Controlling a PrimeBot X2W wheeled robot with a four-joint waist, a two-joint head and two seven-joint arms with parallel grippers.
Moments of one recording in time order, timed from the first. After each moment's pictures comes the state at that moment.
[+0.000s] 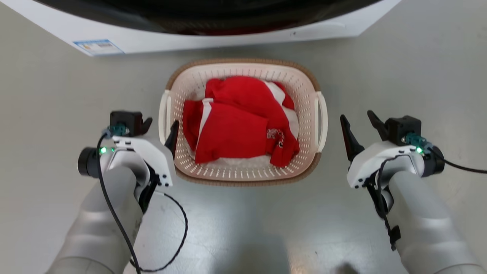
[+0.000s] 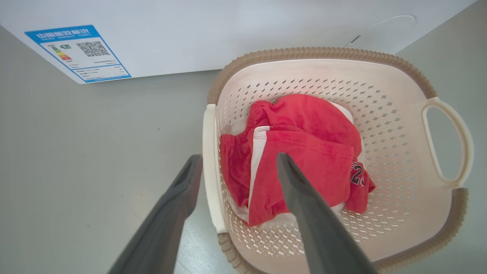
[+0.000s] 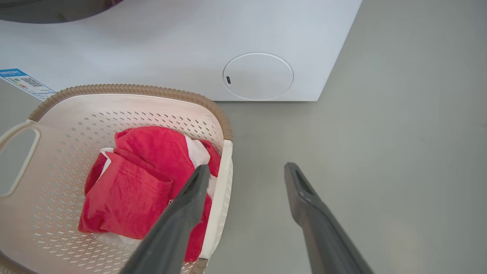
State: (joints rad) left arm -0.82 0.11 -0.37 1.15 -0.42 -0.12 -0.23; right arm -0.70 -0.06 0.06 1.00 0.10 0.12 -0.25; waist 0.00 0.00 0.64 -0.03
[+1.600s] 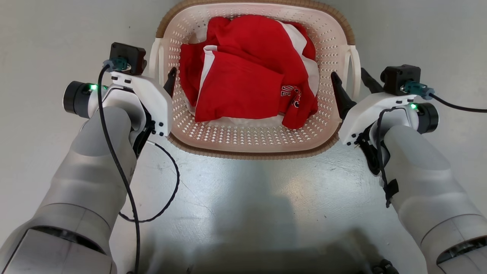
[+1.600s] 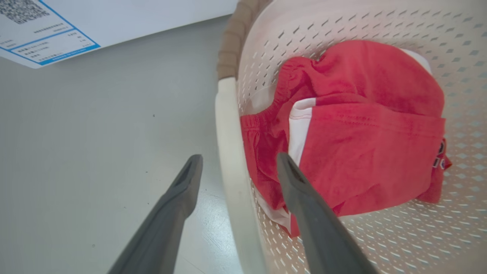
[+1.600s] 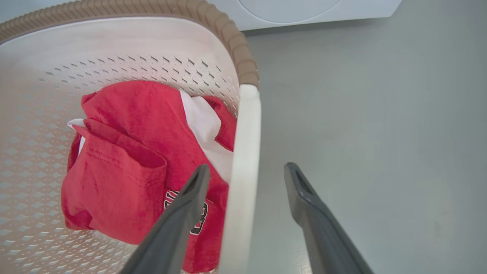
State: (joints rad) left arm -1.11 0.10 -0.54 1.28 -0.44 -0.12 -0.17; right arm -0.97 -0.07 0.29 1.18 0.39 0.12 -0.22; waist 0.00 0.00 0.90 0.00
